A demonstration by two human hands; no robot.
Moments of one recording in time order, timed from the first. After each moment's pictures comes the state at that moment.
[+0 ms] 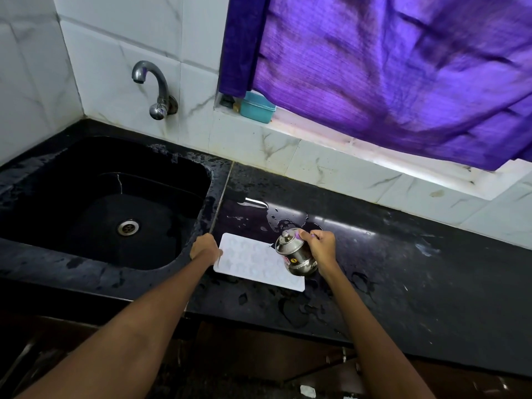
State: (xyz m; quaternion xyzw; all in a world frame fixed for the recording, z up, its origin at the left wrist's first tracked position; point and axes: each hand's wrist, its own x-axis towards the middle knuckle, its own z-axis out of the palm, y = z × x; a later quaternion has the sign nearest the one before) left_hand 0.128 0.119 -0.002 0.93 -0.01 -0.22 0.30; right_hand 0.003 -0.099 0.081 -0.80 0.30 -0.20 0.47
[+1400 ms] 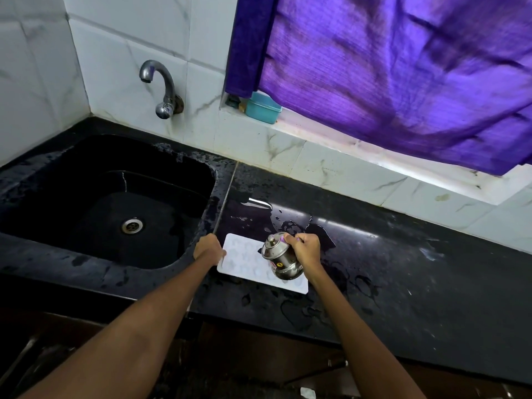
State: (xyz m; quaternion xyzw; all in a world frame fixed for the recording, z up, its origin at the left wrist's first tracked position) left_hand 0.132 0.120 -0.006 0.93 -0.01 -0.23 0.30; right_hand 0.019 -0.064 0.070 -0.82 0.29 -0.17 0.46
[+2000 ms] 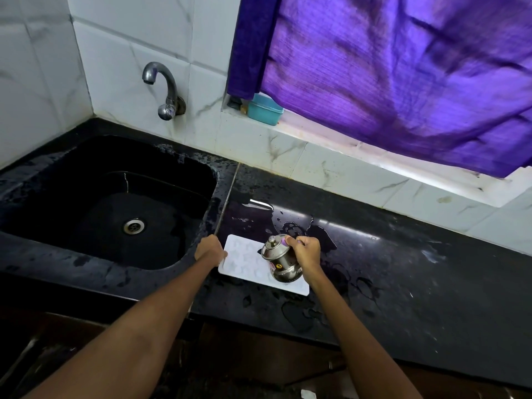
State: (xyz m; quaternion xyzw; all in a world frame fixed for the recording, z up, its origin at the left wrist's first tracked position) left_hand 0.134 0.120 -0.011 0.93 -0.01 -0.22 0.31; right_hand 0.020 -0.063 0.062 -0.79 0.32 -0.17 0.50
